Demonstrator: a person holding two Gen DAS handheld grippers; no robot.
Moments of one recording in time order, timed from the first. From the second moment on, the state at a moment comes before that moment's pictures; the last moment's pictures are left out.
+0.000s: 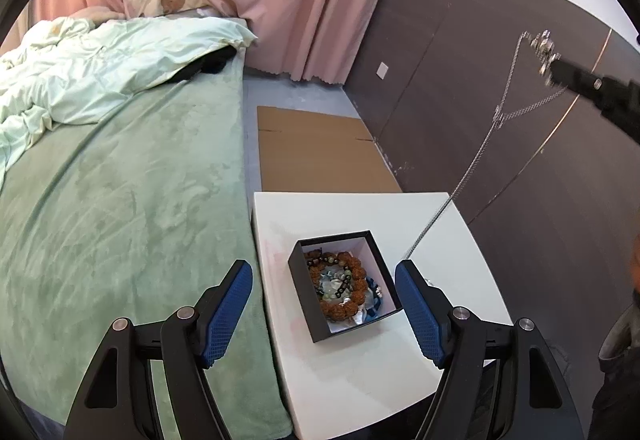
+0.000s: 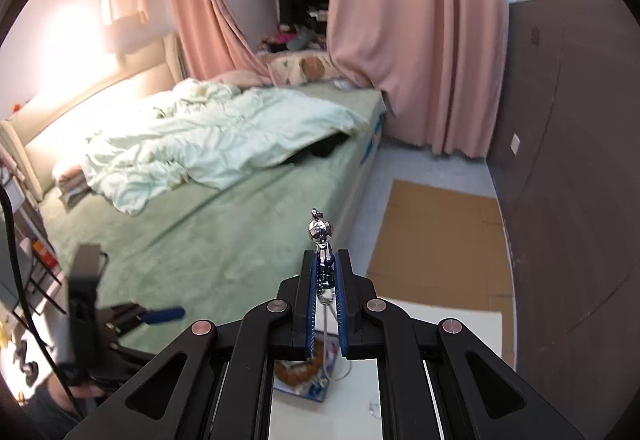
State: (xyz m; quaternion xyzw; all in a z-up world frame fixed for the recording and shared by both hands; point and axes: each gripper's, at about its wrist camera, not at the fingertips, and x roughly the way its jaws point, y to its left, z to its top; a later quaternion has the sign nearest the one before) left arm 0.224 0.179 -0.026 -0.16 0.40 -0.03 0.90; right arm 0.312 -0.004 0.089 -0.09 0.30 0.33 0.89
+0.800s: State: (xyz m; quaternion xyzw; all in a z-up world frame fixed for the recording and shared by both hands) left arm 0.222 0.196 -0.041 -0.15 0.42 -0.01 0.90; right arm 0.346 0.028 -0.046 -0.06 0.42 0.37 0.83
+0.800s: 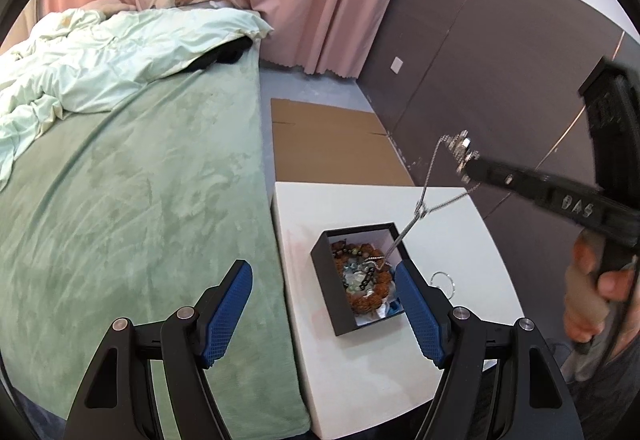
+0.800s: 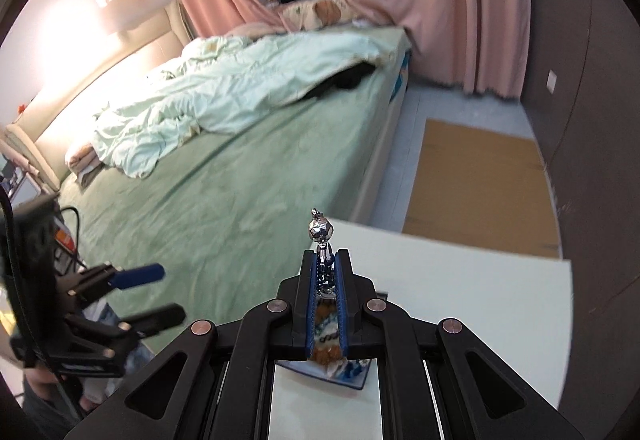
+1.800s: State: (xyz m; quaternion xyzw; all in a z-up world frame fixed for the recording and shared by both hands) left arm 0.289 0.064 -0.075 -0.09 0.45 -0.10 0.88; right arm 0.361 -0.162 -0.129 0.11 0.48 0.29 0.82
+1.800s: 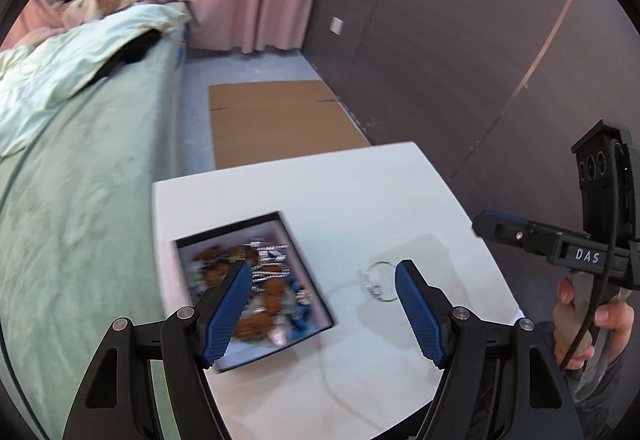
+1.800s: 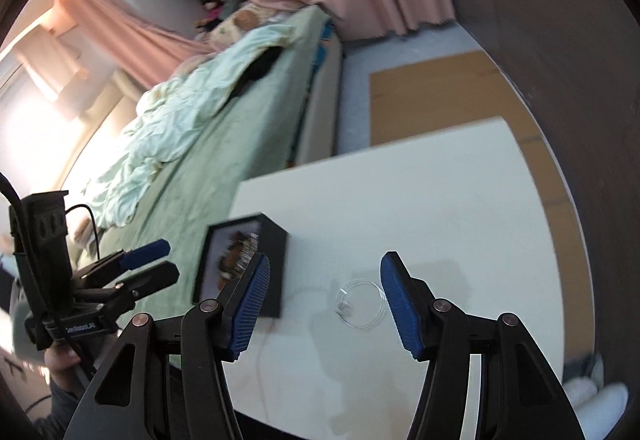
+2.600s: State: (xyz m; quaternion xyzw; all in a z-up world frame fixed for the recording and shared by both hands) left arm 0.339 -0.045 -0.147 0.00 0.57 -0.12 0.81; right arm 0.346 -0.261 -0.171 0.22 0.49 0.23 0.81
